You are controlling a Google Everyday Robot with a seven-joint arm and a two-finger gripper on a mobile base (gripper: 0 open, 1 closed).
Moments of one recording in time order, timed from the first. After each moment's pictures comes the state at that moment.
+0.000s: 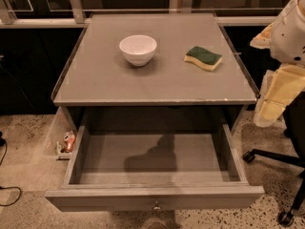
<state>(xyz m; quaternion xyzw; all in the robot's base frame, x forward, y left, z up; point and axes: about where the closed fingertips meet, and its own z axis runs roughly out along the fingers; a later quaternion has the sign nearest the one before) 0.439 -0.215 0.981 -0.60 0.78 -0.04 0.17</state>
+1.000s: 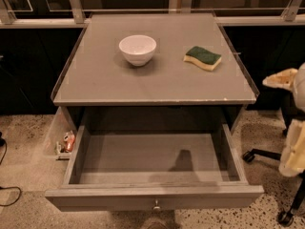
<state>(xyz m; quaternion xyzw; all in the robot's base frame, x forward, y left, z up) 0.381 -0.244 0.931 -0.63 0.76 -0.01 0.16</state>
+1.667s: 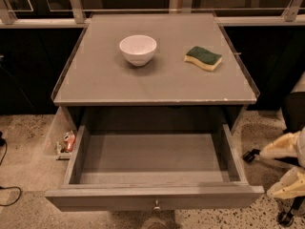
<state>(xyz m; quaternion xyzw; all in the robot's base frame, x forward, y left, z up) 0.332 -0.263 0.839 -0.63 0.76 0.05 0.17</state>
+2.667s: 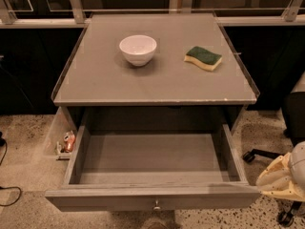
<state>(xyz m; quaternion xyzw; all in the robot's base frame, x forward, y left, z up) 0.313 -0.257 0.802 -0.62 0.76 0.09 0.18</state>
